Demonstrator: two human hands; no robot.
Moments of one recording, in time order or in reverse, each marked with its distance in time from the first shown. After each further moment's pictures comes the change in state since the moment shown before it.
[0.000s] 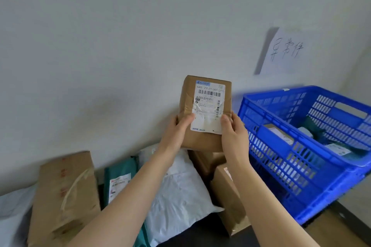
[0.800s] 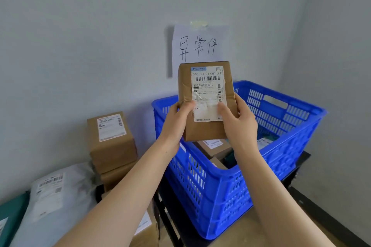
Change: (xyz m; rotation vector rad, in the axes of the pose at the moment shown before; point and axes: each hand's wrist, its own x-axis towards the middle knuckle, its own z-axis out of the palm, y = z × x) left_hand 0.050 0.014 0.363 -0.040 -0.179 0.061; right_hand 0.169 0.014 -0.316 -0.102 0.162 -0.115
